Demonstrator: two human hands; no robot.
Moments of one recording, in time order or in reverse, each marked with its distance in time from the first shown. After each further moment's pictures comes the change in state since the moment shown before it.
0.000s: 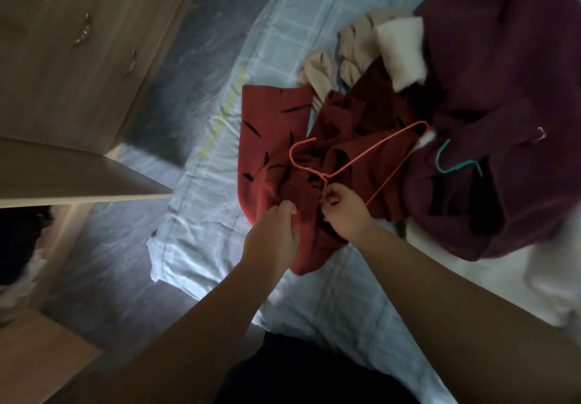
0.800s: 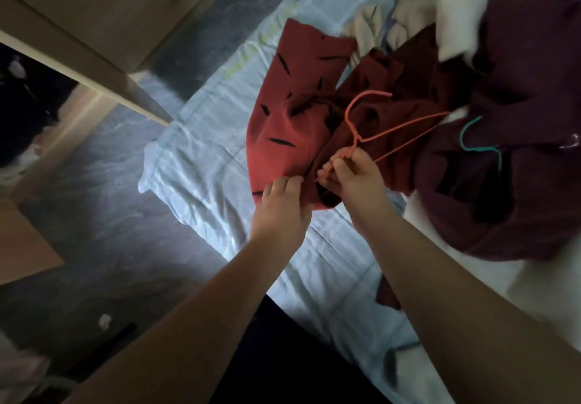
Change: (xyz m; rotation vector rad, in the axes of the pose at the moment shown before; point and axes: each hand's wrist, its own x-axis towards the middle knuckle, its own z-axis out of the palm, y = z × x) left_hand -0.073 -0.002 0.086 -0.090 0.289 -0.057; right_hand -0.070 0.009 0.004 0.643 -0.068 -0.155
